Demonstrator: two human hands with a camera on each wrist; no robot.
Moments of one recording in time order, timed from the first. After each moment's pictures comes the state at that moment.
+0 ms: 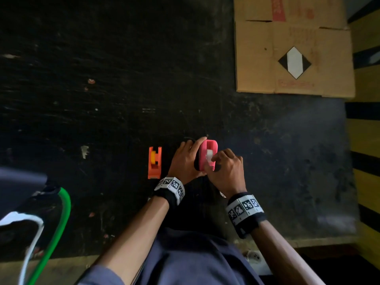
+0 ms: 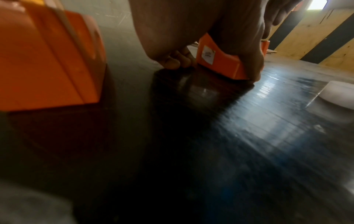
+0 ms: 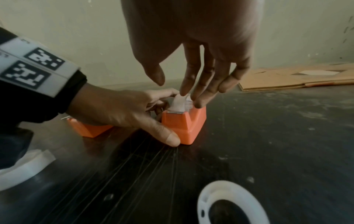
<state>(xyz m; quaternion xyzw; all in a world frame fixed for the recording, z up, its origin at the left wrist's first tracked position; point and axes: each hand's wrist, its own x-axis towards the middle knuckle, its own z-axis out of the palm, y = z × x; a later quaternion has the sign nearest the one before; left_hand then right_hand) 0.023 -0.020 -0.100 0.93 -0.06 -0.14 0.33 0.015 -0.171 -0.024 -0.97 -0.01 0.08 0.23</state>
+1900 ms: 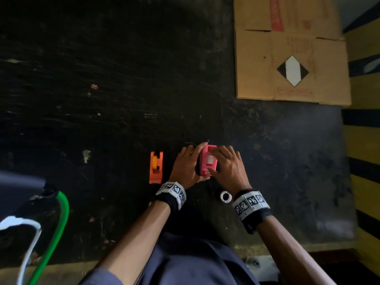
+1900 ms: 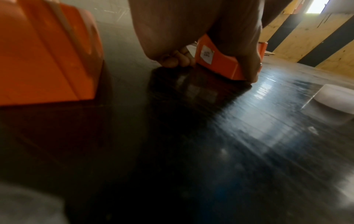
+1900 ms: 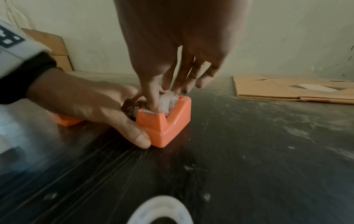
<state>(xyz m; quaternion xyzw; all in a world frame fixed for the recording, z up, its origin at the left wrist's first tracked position) 0.023 -0.019 -0.101 0.93 -0.06 -0.14 0.34 0.037 -0.183 -0.029 -0.97 -0.16 0.10 0.14</state>
